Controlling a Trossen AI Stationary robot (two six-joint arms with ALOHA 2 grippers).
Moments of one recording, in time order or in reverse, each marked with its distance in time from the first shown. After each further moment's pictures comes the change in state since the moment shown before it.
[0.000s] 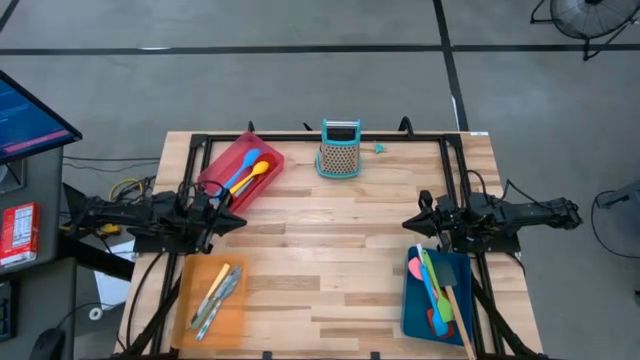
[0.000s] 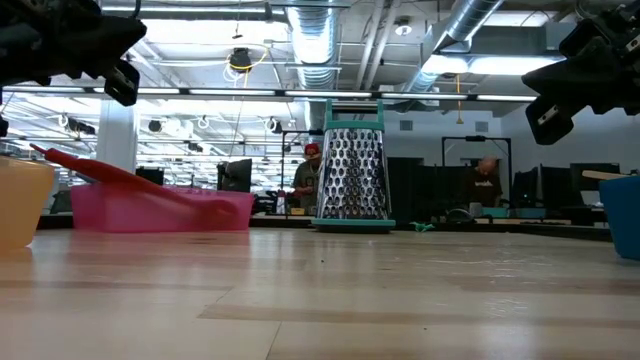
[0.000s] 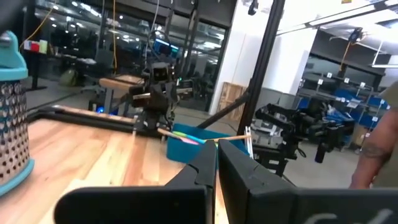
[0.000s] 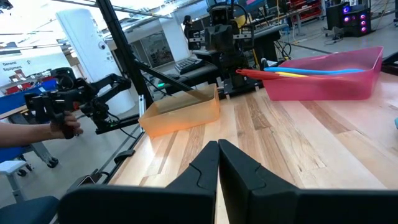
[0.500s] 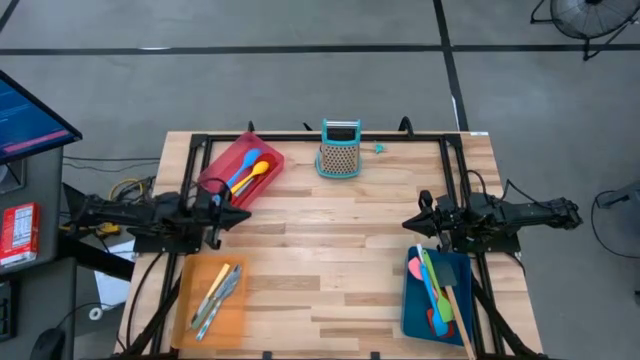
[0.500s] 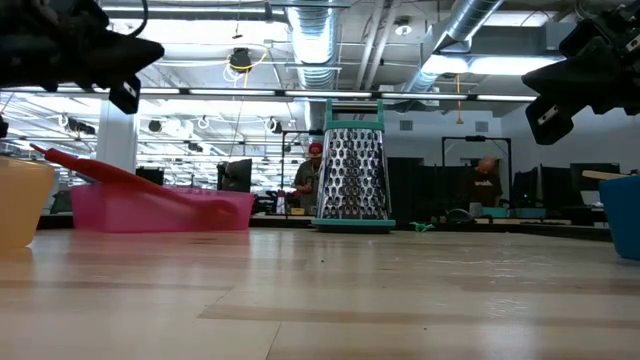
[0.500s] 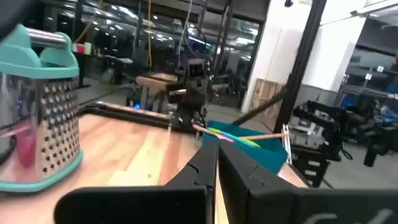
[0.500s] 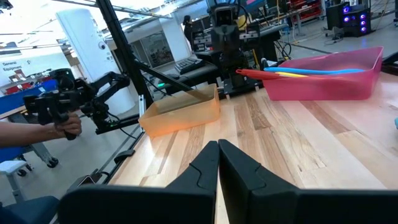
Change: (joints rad) left arm 0.000 0.061 -0.005 0.026 -0.141 0.041; right arm 0.000 0.000 0.000 0.000 0.000 0.000
